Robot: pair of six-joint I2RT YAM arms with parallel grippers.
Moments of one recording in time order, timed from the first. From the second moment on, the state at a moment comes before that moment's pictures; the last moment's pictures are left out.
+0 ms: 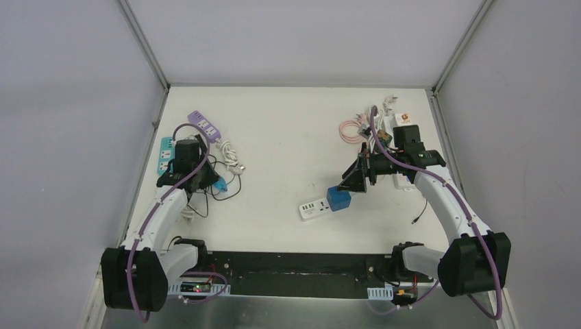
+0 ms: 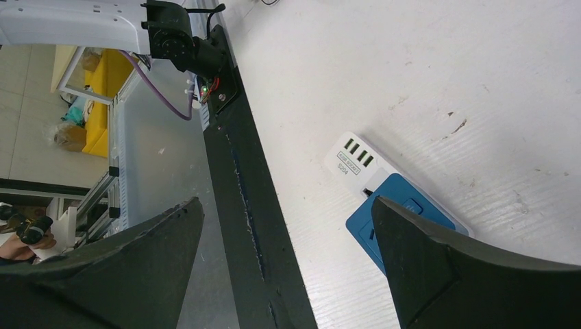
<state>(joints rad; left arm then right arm) -0.05 1.00 0.63 -0.37 0.06 -0.55 0.17 1.19 0.94 -0.74 -1.15 -0.24</state>
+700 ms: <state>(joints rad) -0.01 1.32 0.86 -0.39 -0.01 -0.48 0.16 1.19 0.94 -0.74 -1.15 -0.24</state>
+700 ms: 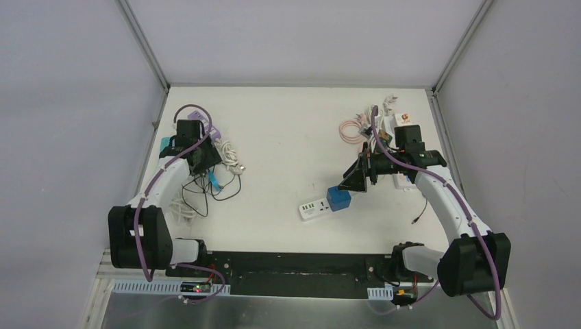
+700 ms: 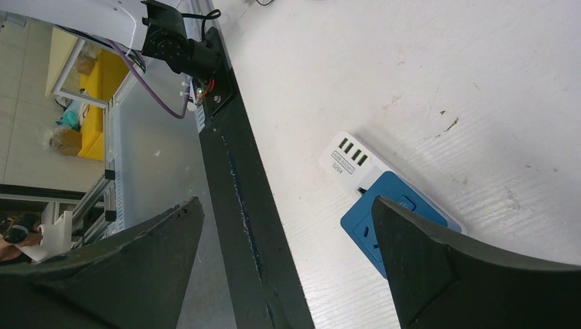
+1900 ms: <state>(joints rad) -0.64 0.97 0.58 -0.03 0.17 -0.63 0.17 1.19 0.99 -0.92 -0.84 -0.34</state>
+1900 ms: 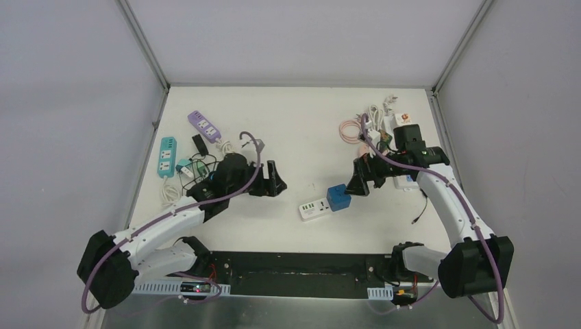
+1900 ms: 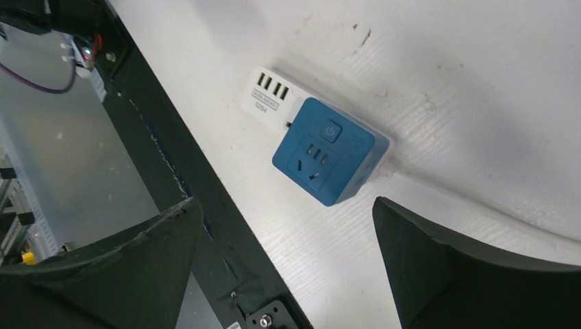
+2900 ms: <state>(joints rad) -0.94 0.70 0.29 0.27 -0.45 -0.51 0.56 1.48 1.12 -0.90 -0.16 0.15</state>
